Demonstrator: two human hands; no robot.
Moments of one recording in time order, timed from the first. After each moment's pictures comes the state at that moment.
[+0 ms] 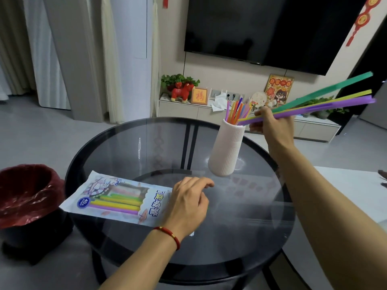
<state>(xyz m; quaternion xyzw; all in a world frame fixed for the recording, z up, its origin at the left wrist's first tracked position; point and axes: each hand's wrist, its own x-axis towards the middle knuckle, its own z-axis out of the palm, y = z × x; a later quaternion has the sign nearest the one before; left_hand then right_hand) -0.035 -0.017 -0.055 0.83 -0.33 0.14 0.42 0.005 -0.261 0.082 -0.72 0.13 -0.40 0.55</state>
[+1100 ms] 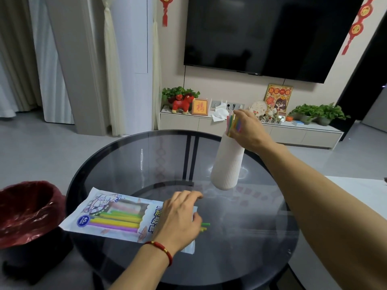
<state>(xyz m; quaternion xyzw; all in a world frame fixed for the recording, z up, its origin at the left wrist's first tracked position) -0.018 -0.005 -0.062 0.89 -0.32 0.09 0.33 0.045 -0.247 0.105 -0.96 0.05 -0.25 0.13</state>
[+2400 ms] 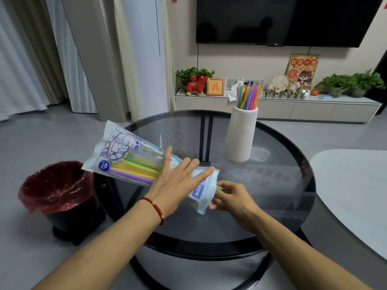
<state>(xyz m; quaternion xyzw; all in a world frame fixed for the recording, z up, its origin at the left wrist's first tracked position) -0.026 0.033 -0.031 0.88 -0.41 0.19 -0.16 -0.076 -0.161 -0.095 -0.68 0.08 0.02 0.73</state>
